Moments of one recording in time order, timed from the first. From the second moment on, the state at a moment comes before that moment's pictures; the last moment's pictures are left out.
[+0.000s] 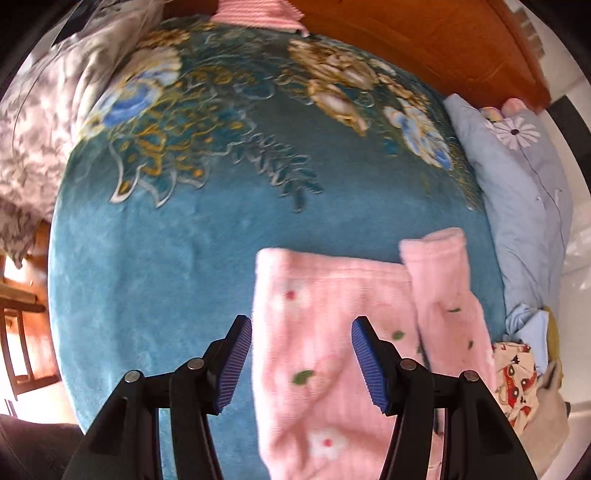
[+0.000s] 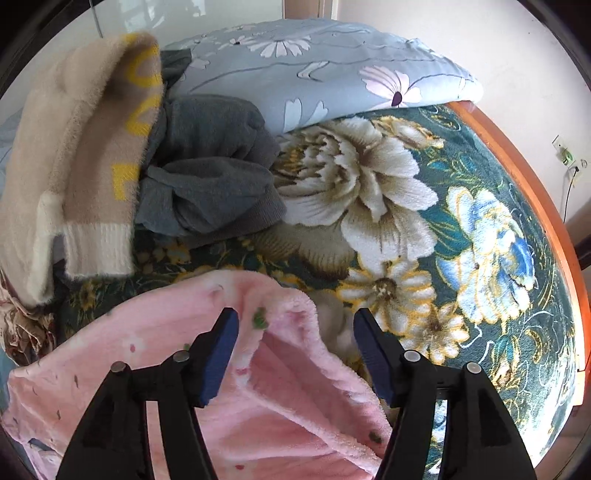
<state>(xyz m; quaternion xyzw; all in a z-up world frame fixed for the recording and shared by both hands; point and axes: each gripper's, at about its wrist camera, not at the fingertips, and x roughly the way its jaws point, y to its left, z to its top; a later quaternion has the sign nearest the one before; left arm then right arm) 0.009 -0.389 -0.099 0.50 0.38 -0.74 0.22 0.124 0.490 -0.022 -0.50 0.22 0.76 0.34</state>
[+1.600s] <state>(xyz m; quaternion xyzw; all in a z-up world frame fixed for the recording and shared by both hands) 0.019 -0.385 -0.137 0.50 0.44 -0.73 0.13 0.332 0.425 -0.087 -0.51 0.49 0.61 0.35</state>
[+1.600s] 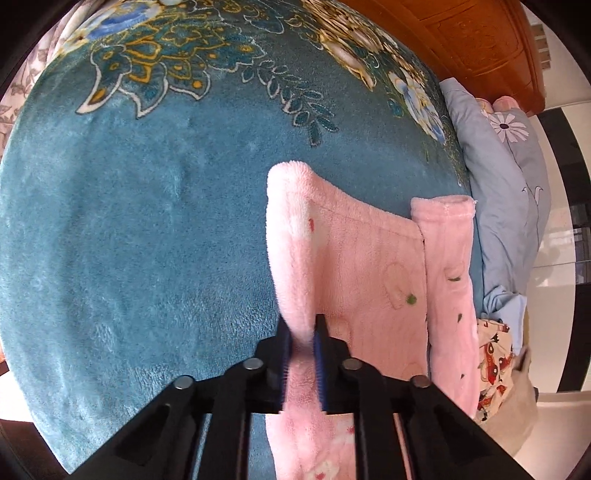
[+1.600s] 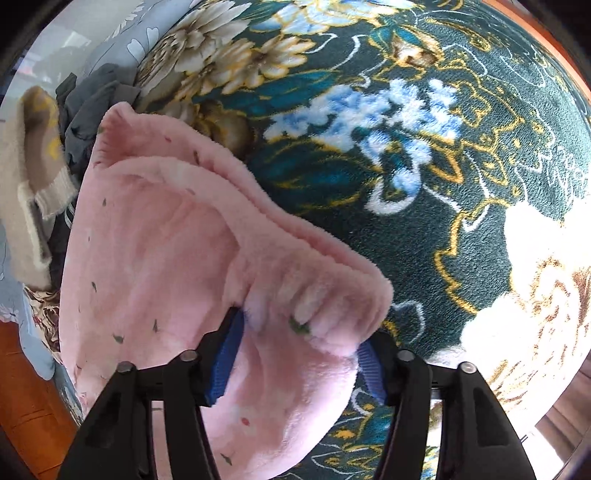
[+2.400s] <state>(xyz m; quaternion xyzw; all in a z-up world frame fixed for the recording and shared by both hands) 0.055 -0.409 -0.124 0.54 0.41 -0.70 0.22 0.363 0.396 -0.057 -0.60 0.38 0.58 0.40</state>
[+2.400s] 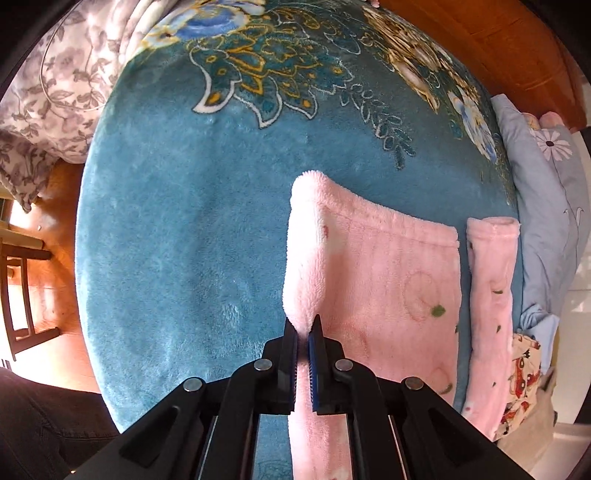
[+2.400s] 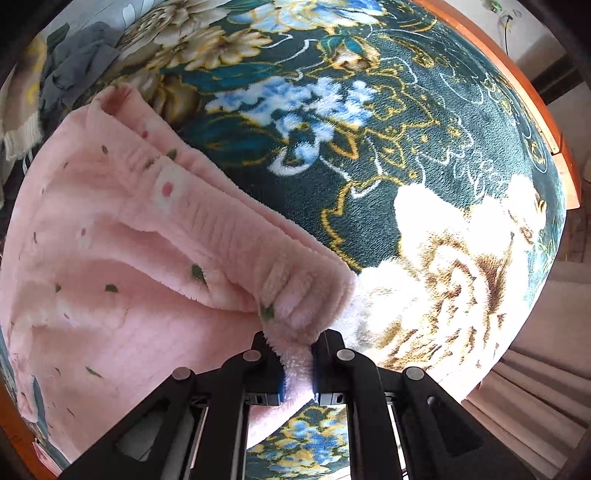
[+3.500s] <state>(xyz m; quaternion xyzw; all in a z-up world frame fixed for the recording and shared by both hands) 0.071 -0.281 -0.067 0.49 0.37 -0.79 0.08 0.185 0.501 -0.052 -0.44 0.46 0.73 0.25</state>
